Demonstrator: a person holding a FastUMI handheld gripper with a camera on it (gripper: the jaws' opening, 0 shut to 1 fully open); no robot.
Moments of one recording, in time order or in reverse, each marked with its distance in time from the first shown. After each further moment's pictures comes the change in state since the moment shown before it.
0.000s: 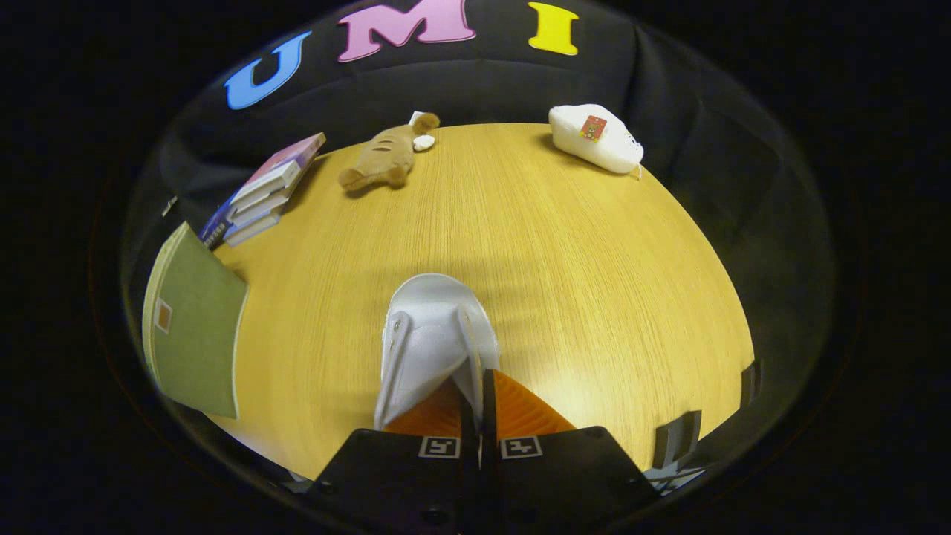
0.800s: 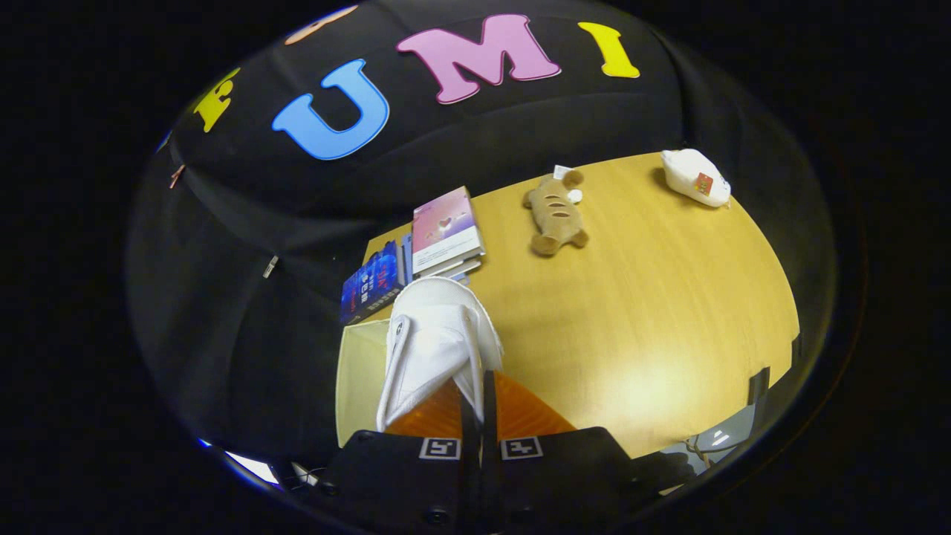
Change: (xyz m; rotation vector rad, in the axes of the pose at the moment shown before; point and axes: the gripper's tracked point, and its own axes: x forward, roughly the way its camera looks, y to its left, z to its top) arm -0.152 0.291 0.092 0.099 0.027 0.317
